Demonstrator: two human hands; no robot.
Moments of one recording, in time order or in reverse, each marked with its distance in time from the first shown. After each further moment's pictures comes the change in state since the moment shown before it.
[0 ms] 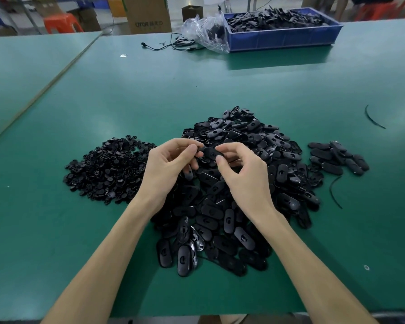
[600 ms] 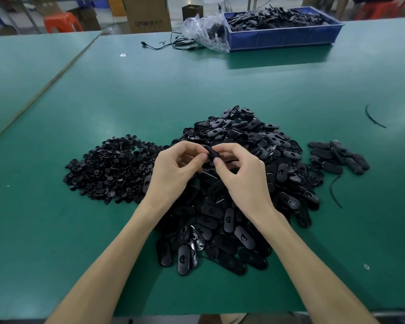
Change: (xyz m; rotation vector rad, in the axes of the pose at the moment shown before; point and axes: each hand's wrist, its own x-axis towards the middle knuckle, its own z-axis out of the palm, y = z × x) left_hand -0.004 -0.005 0.009 0.228 -0.012 0.074; right_hand 0.000 0.003 0.003 0.028 -0.041 -0.024
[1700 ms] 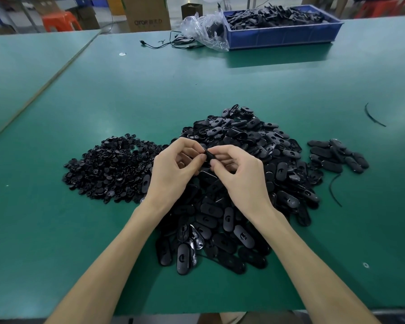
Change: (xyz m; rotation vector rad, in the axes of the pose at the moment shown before) left_hand -0.003 0.006 0.002 0.102 0.047 0.018; right_hand 0.001 0.003 0.001 0.025 -0.026 -0.035
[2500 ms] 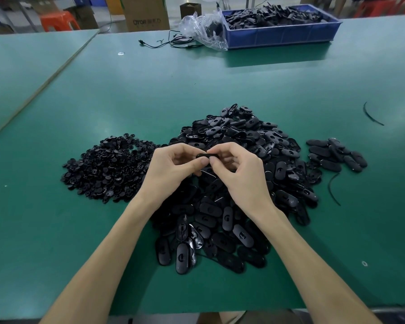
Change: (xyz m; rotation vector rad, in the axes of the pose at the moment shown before) left_hand 0.004 0.001 -0.010 -0.136 -0.138 -0.134; right_hand -0.001 -0.001 -0.004 0.097 -0.029 0.020
